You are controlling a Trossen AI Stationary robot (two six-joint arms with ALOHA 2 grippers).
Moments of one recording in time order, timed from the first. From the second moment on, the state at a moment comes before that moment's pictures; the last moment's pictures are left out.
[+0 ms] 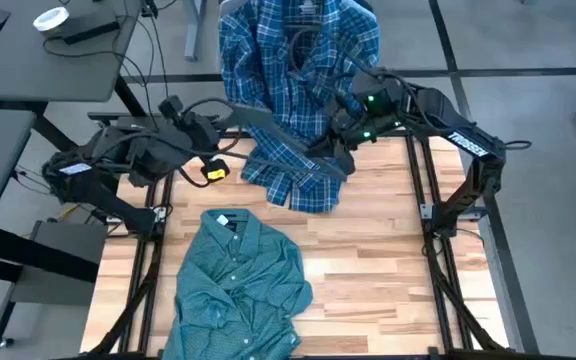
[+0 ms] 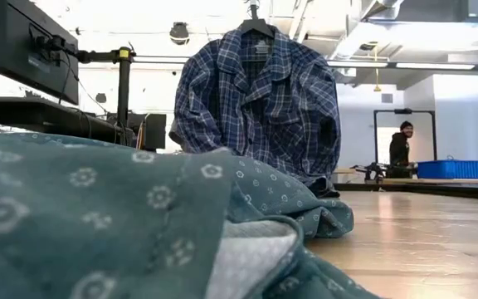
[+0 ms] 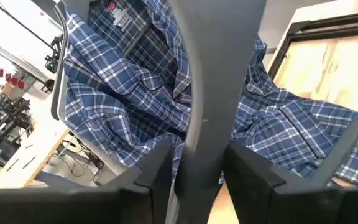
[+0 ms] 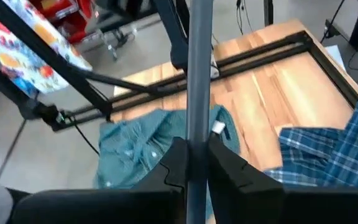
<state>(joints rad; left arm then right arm) -0.12 1.36 1.94 -1.10 -1.00 0.16 -0.26 1.62 2.12 -1.04 -0.36 0.17</state>
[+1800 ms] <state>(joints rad) -0.12 1.41 1.94 -0.95 -1.06 0.17 -0.37 1.57 2.12 -1.08 -0.44 0.06</state>
